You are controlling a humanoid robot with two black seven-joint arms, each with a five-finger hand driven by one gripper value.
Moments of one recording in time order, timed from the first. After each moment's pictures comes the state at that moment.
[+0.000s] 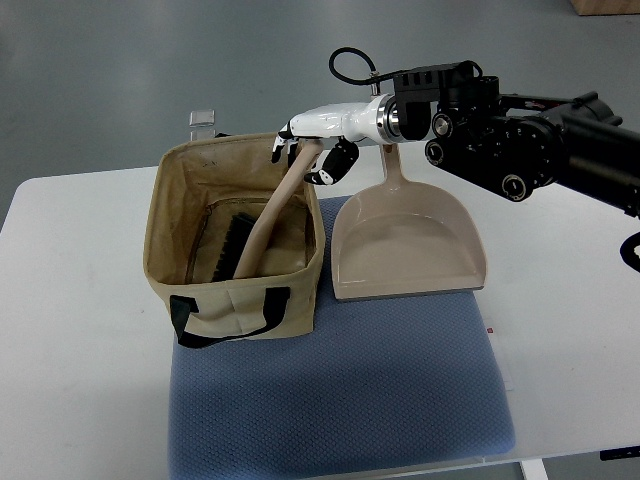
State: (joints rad) left arm -0.01 0.00 -0.13 -0.24 -0.06 0.04 0.14; right arm 1.37 -0.14 0.06 0.75 -1.32 0.28 0.25
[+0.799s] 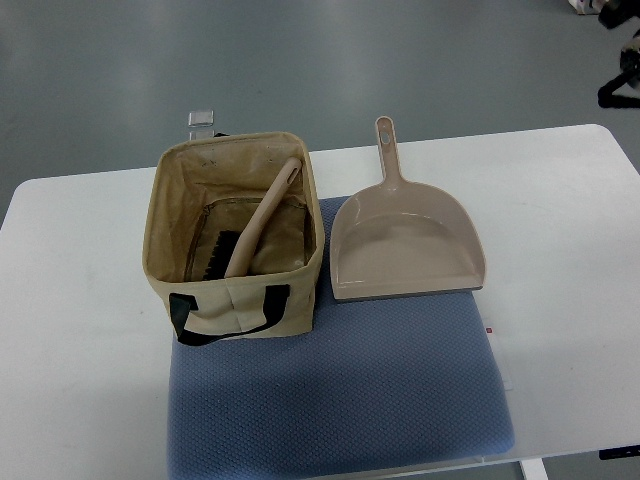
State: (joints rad) left arm -0.01 0.00 -0.13 -0.24 -0.06 0.04 0.14; right arm 1.09 -0.47 0.78 0.74 -0.42 0.27 0.25
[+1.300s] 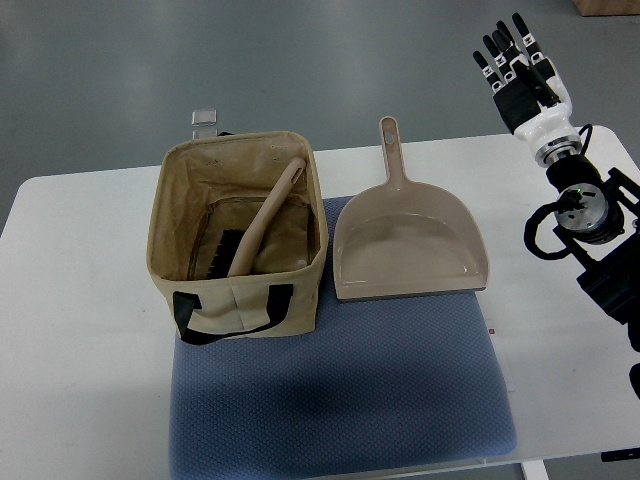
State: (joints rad) left arm -0.01 0.00 -0.13 -0.24 -0.06 0.04 0.14; right arm 0.71 -0.21 1.02 0.74 -0.02 0.28 0.36
